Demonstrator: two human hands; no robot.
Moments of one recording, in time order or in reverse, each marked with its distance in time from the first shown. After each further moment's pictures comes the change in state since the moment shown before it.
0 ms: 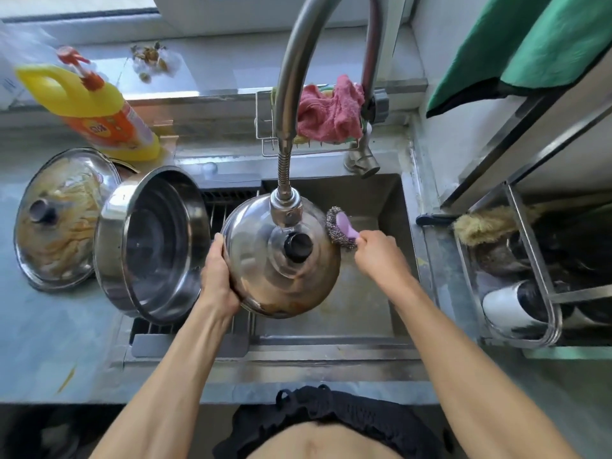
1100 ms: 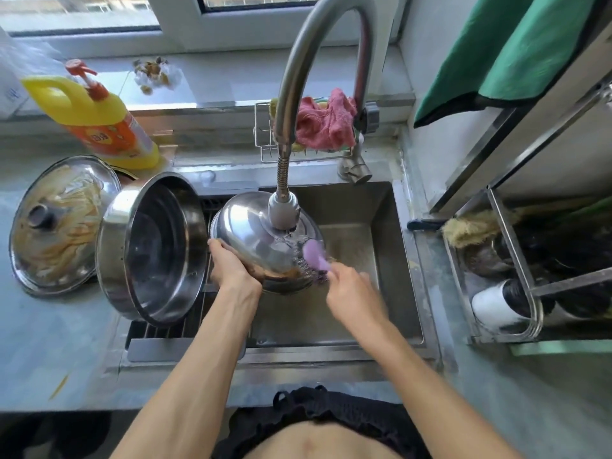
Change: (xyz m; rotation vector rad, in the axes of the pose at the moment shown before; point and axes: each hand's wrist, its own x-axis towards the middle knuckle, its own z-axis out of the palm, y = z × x) left_hand -0.012 0.003 0.038 -0.276 0.278 -0.048; right_hand -0.073 -0.010 0.028 0.009 0.013 -0.129
